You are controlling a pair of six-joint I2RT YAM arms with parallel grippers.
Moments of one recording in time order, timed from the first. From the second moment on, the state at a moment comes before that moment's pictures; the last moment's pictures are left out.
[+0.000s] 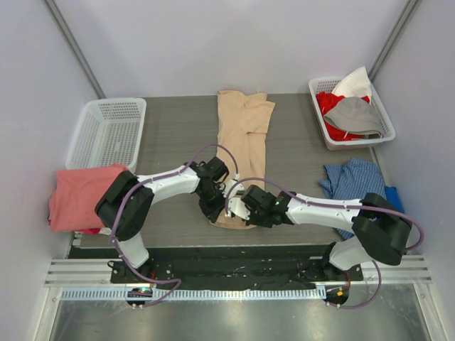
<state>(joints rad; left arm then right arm) -0.74 1.74 1.05 -0.72 0.39 0.33 0.99 1.44 0.74 -0.44 0.08 -0.47</state>
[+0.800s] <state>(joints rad) -0.76 1.55 1.04 -0.74 0.33 0.31 1.02 1.32 0.79 -0.51 0.24 -0.54</state>
